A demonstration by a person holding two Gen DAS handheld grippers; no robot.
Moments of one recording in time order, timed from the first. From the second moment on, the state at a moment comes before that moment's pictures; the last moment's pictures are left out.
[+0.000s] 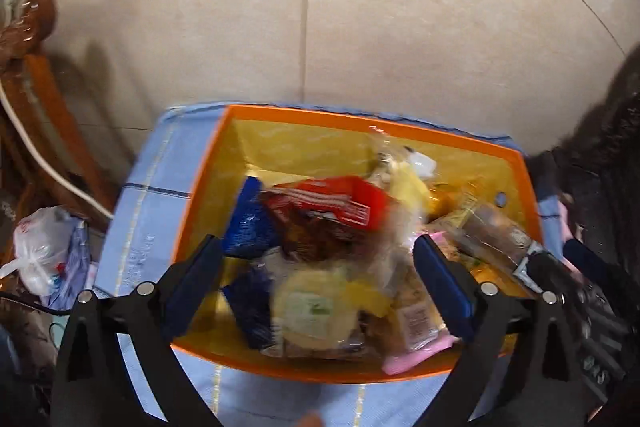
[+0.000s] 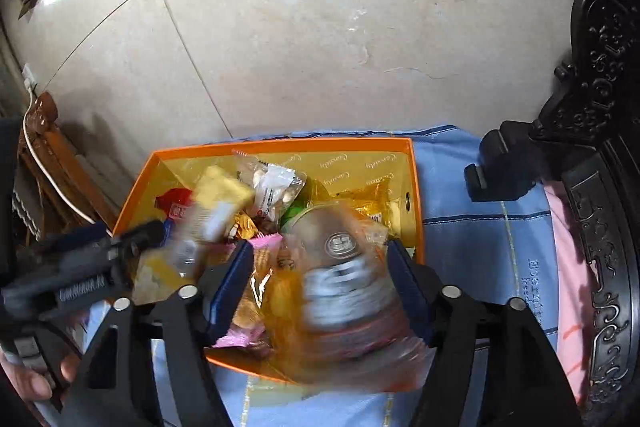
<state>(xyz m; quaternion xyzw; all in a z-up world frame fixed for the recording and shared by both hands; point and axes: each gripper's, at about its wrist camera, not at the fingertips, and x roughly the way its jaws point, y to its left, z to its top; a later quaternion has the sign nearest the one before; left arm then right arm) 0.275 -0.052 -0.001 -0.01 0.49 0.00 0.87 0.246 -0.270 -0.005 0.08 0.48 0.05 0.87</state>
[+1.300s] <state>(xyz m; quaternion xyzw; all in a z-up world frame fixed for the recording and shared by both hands) 0.114 -0.055 0.044 0.01 0.49 -0.02 0.87 0.086 -0.251 0.031 0.06 0.48 0.08 0.87</state>
